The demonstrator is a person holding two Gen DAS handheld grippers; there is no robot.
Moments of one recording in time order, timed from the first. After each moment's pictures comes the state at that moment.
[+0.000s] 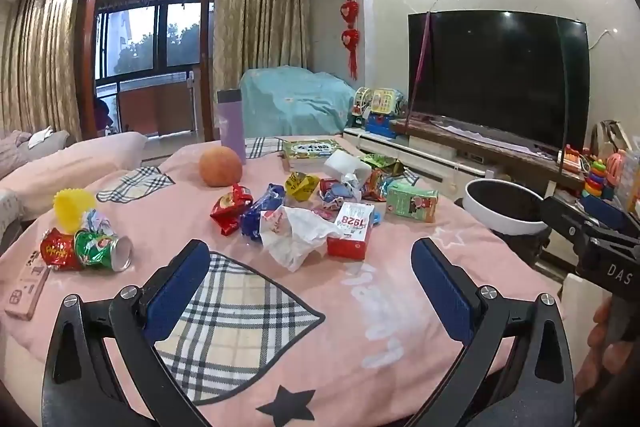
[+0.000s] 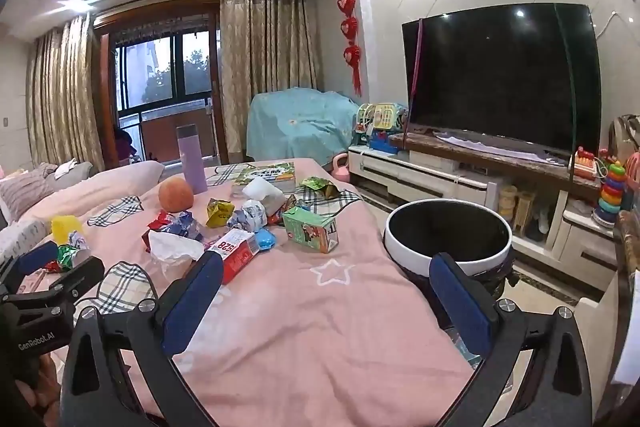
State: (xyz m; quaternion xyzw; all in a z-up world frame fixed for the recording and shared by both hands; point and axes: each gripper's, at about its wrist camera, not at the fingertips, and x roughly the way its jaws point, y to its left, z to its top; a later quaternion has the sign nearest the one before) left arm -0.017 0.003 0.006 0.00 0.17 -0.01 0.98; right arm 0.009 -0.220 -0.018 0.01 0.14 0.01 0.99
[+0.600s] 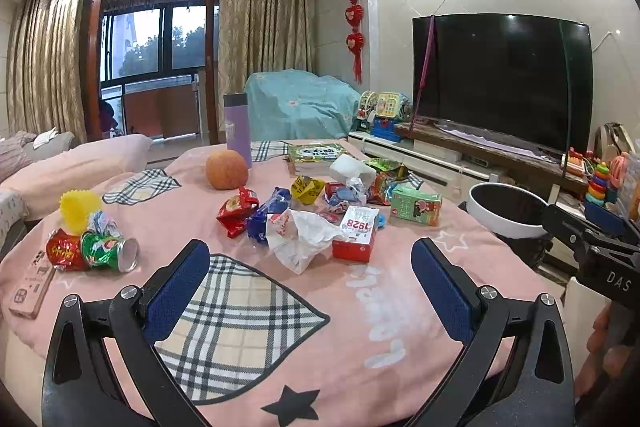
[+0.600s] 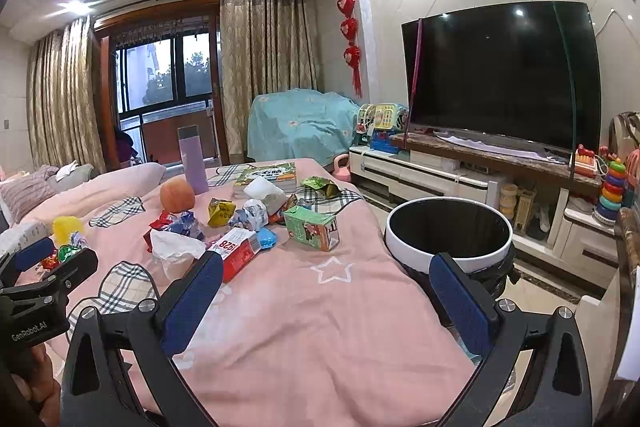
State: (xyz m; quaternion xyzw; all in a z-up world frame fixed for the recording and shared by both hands) left arm -0.021 0.004 0.008 0.00 0.17 0.00 0.99; right arm 0.011 -0.221 -0.023 0.02 0.15 0.02 0.99
